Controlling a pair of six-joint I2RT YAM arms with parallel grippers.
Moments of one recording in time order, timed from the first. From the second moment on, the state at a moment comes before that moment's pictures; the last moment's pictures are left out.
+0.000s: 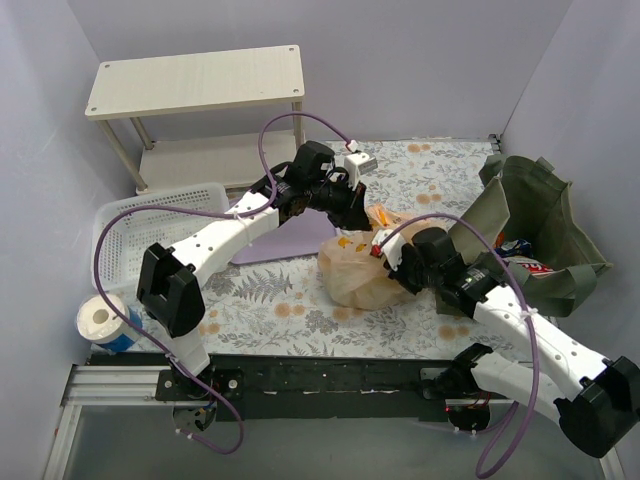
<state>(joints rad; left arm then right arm) -0.72 1.75 1.61 -0.47 0.65 -0.10 0.64 0.94 0.74 -0.53 -0.10 -0.45</state>
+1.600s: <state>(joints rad) -0.84 1.34 1.32 -0.60 0.72 0.35 0.69 0.98 0.96 -0.85 -0.41 -0.41</state>
